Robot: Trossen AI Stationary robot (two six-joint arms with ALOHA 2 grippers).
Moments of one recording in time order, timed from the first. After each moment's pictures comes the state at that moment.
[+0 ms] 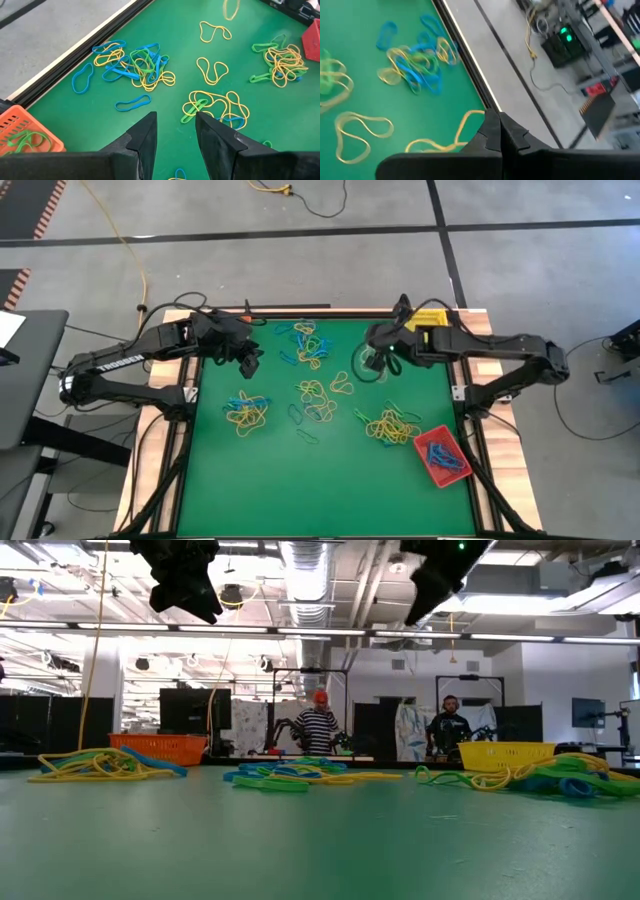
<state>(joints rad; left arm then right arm) 0.35 1.03 1.08 -0.82 -0.09 -0.30 -0.15 1.32 1.23 -0.70 0.68 -0.10</state>
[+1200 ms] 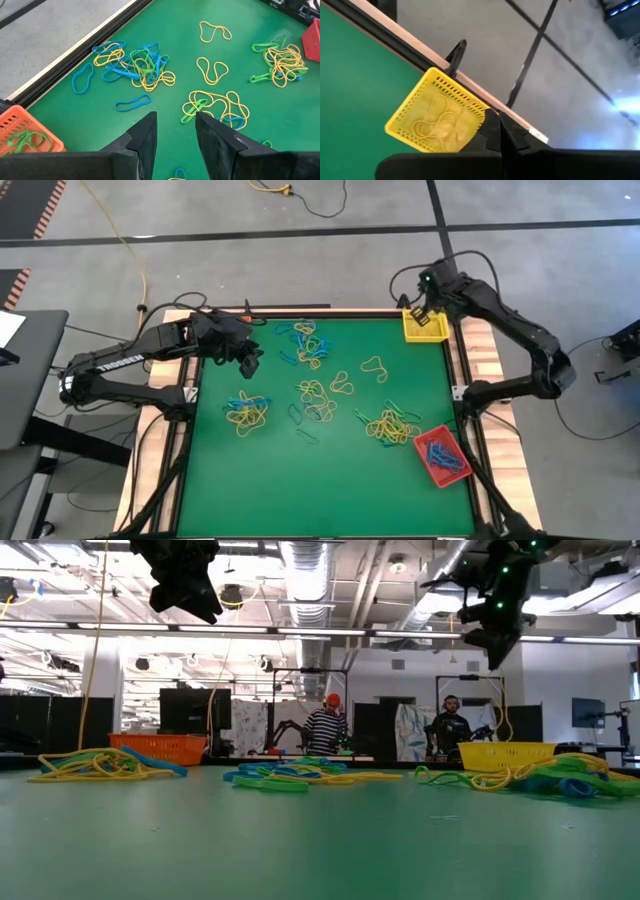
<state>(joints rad) 0.35 1.03 1.08 -0.82 -0.09 -0.30 -0.90 1.26 1.21 -0.93 0.48 -0.12</state>
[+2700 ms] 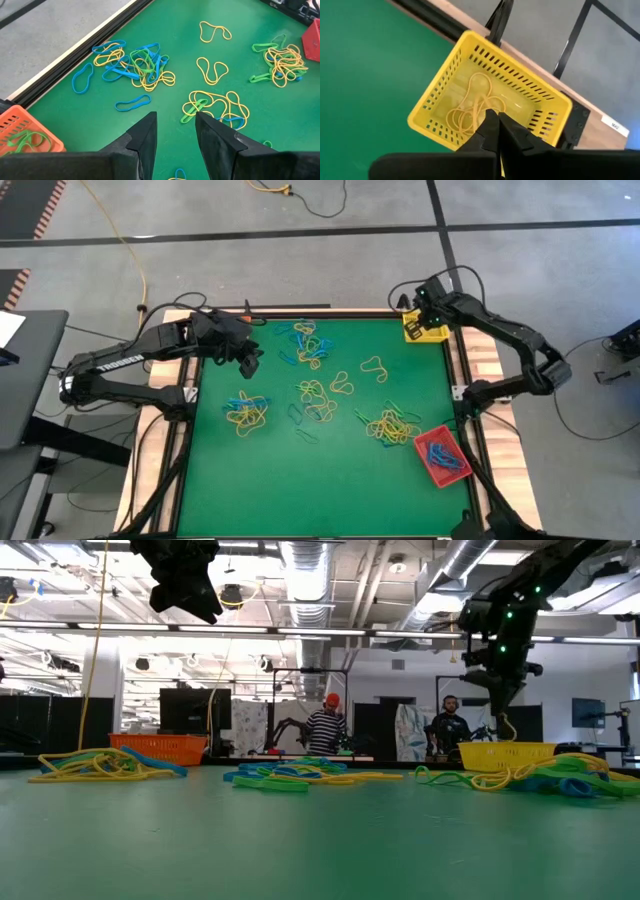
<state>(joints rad) 0.35 1.03 1.08 -0.82 -0.09 -0.30 -0.98 1.31 0.92 -0.69 0.29 -0.05</state>
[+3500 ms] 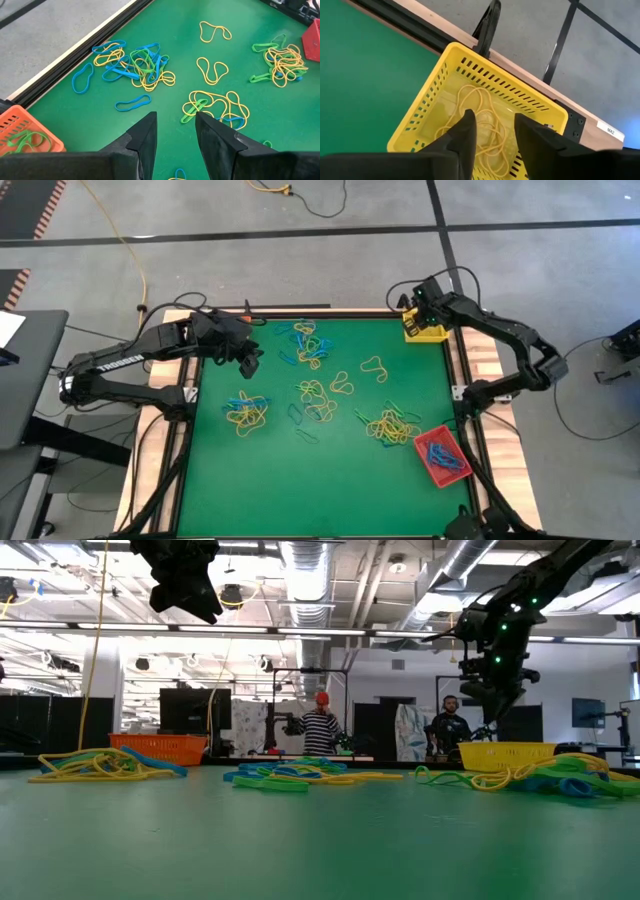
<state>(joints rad) 0.35 1.03 1.08 -0.82 -0.09 -0.30 -0.98 1.35 0.90 -0.59 0.34 -0.04</state>
